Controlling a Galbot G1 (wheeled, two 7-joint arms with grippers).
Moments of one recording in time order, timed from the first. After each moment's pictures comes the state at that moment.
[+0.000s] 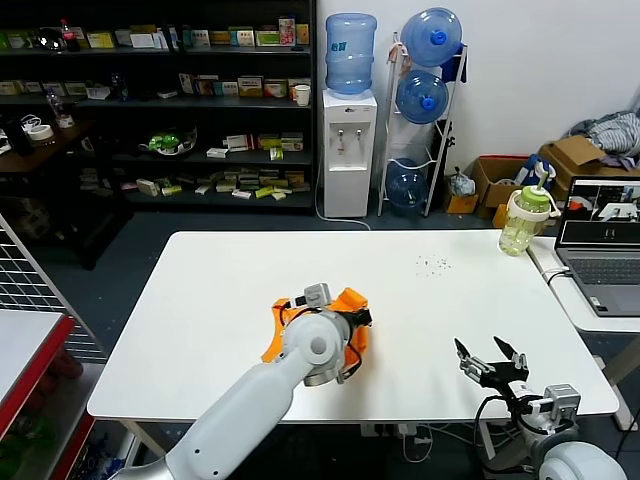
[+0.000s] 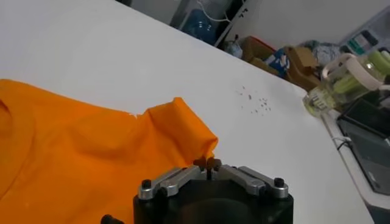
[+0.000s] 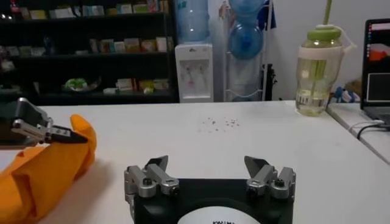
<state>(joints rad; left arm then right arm) 0.59 -1.38 0.29 -1.58 -1.42 0.45 -0.84 -1.55 1.02 0.64 1.99 0.61 -0.29 0.03</state>
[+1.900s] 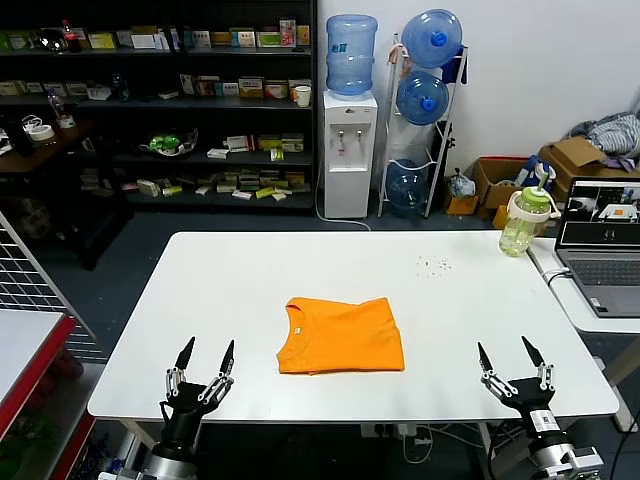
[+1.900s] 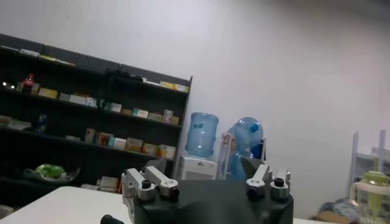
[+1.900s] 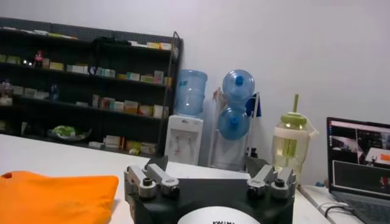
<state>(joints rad) 1.60 -1.39 -0.55 -1.85 -0.42 -0.45 0.26 -1.59 1.32 0.82 1.83 0.25 0.25 -0.26</state>
